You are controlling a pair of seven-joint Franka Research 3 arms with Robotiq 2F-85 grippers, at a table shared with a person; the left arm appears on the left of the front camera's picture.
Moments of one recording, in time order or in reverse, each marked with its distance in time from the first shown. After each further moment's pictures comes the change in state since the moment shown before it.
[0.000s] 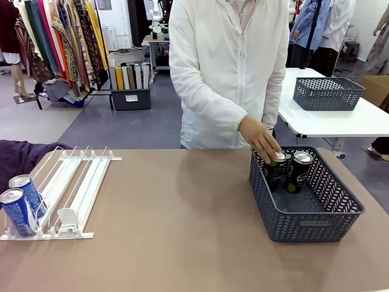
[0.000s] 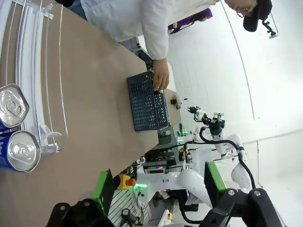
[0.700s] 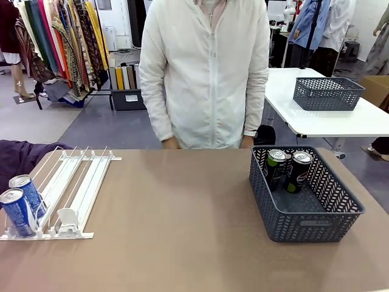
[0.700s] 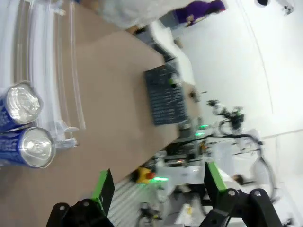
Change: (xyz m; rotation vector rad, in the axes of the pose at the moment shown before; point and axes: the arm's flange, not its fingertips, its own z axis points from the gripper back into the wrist) left arm 0.001 -0.009 -0.004 0.155 0.043 -0.072; right arm 0.000 0.000 0.000 0.000 0.000 0.000
